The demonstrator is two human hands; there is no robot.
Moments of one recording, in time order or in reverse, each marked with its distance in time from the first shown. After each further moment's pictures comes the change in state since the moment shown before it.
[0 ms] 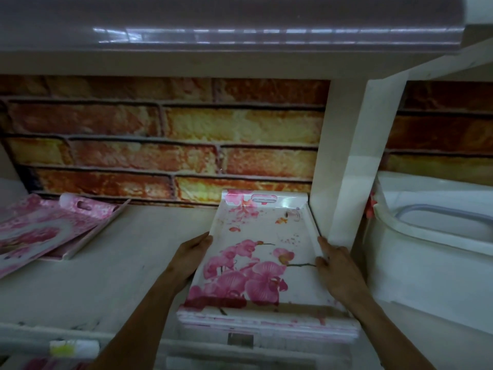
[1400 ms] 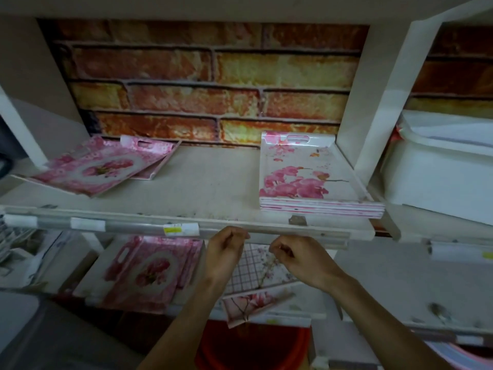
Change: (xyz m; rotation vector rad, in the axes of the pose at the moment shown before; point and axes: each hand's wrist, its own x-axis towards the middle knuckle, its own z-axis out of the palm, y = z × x) left_hand -0.217 -0.078 -0.072 -0.050 0.078 0.227; right_hand -0.221 -0.130 0.081 0.014 -0.280 -0.384
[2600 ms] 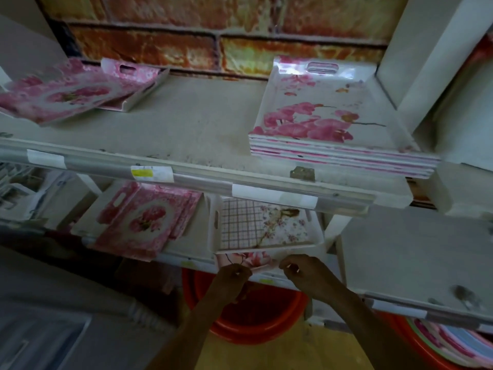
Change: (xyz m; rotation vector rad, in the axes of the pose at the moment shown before) left_hand -0.048 -0.193 0.050 0.283 -0.256 -0.685; right_hand -0.021 0.159 0.131 0.133 -0.357 0.197
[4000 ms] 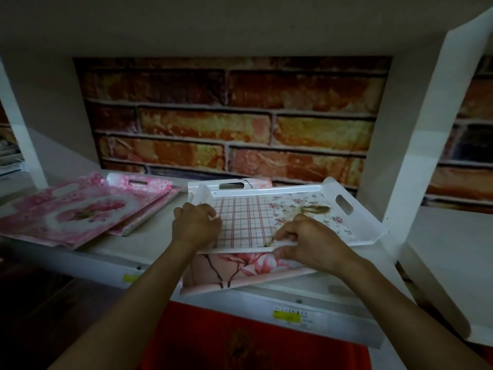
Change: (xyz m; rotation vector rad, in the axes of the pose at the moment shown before) left_hand 0.266 -0.091 -0.023 0.633 0.744 0.390; right_hand 0.212 0.137 0.128 -0.337 0.421 -0.348
